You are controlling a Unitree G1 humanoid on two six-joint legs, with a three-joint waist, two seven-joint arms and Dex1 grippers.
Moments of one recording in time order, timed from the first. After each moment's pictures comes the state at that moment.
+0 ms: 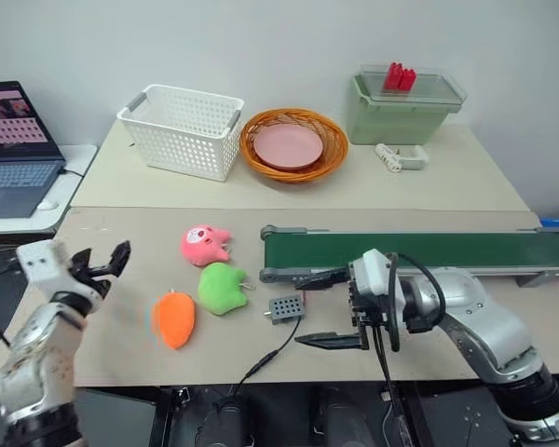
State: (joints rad) left arm 0.04 0.43 0.68 -0.24 -0.80 0.64 -0.30; right arm -0.31 -0.69 0.23 -0.44 0.50 0.44 1.10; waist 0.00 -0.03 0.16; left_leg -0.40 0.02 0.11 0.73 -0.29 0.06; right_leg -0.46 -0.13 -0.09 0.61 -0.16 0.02
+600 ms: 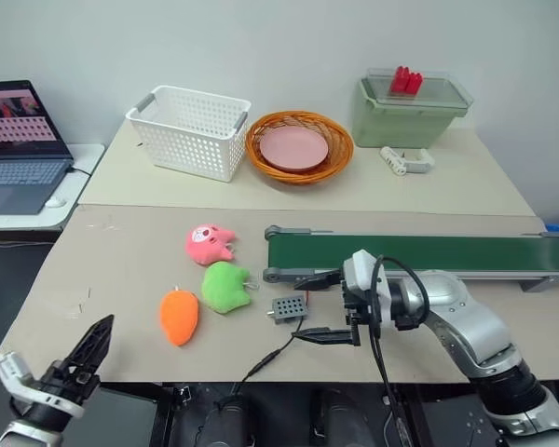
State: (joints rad) left arm 0.44 0.34 0.73 -0.20 -1.41 0.83 -0.42; right arm -0.31 -0.64 0.24 -0.36 0.45 0.42 1.11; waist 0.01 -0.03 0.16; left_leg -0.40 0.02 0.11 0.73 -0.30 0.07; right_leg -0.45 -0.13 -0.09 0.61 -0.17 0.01
